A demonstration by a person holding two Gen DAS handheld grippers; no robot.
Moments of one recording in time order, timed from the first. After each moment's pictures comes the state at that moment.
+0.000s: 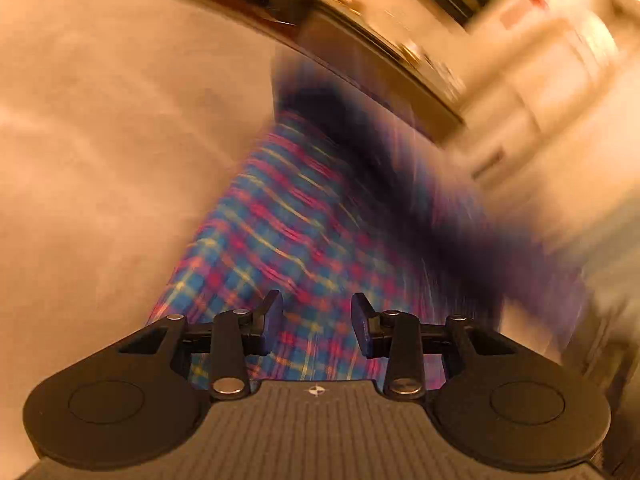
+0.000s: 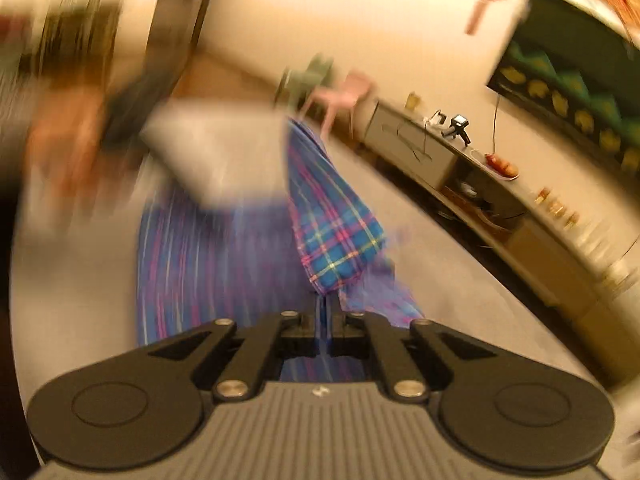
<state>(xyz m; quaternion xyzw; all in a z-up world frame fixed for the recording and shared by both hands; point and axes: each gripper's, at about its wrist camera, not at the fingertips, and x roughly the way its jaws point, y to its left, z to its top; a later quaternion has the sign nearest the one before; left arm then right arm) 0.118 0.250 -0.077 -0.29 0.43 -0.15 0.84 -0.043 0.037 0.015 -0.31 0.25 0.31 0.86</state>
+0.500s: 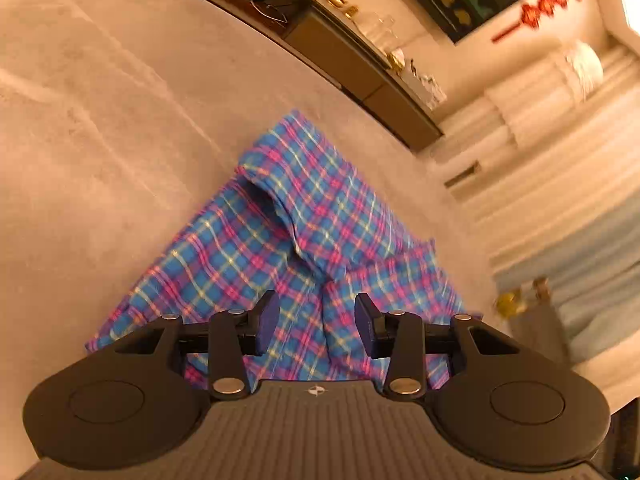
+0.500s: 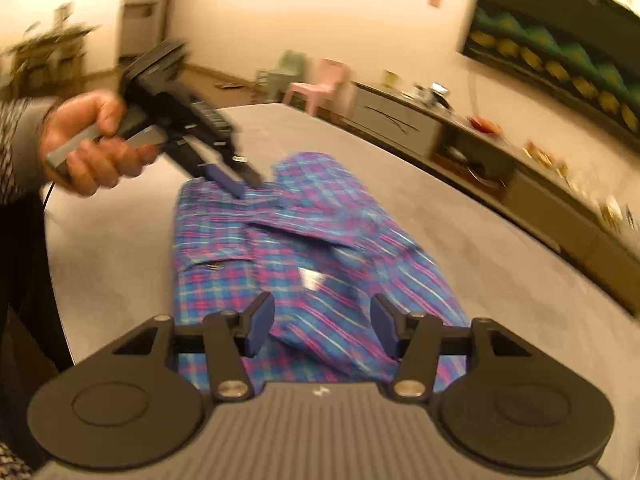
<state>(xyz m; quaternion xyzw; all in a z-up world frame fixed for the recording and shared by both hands) 0.084 0.233 -0.075 -0.29 0.43 -0.19 0.83 -0.072 0.053 0.003 -0.23 0.27 0.31 0.88</state>
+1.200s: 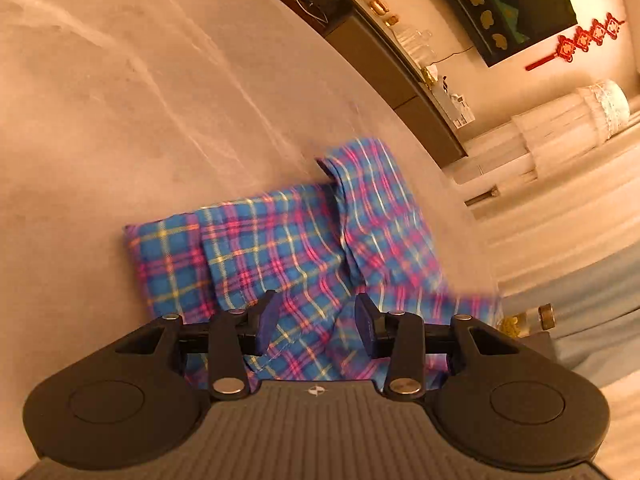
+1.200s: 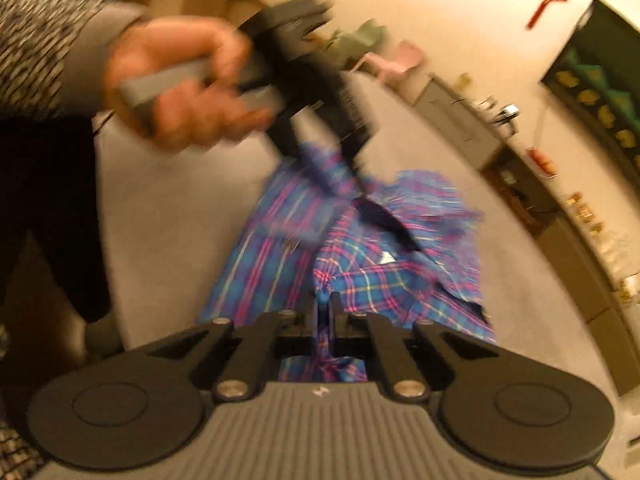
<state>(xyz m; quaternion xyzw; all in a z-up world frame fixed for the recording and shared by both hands) 0.069 0.248 -0.092 -0.35 0.44 -0.14 0.82 -0.104 0.133 -0.016 -0.34 0.29 0.34 0.82</state>
